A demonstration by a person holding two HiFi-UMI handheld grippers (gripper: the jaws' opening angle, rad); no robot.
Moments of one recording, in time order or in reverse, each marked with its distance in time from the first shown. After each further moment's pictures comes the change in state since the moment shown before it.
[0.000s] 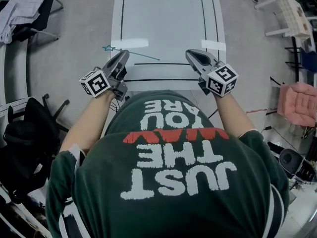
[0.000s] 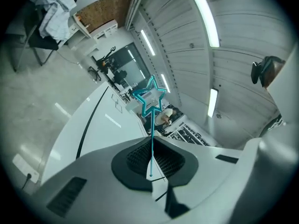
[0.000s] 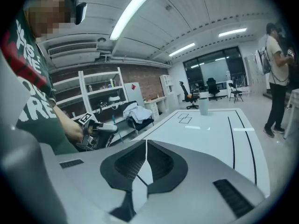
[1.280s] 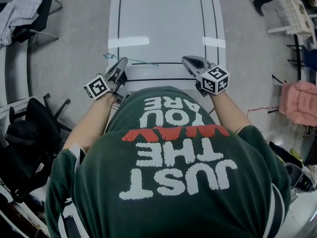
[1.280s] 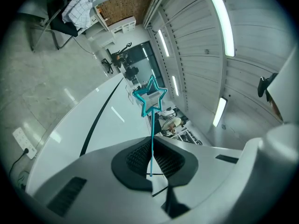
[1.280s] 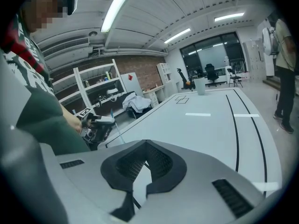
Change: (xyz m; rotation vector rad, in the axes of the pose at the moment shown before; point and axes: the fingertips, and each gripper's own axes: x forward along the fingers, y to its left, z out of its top) left arm -0.003 0.033 -0.043 -0.191 0.011 0.036; right arm 0.008 -0.019 -0.074 0.089 0.130 0.024
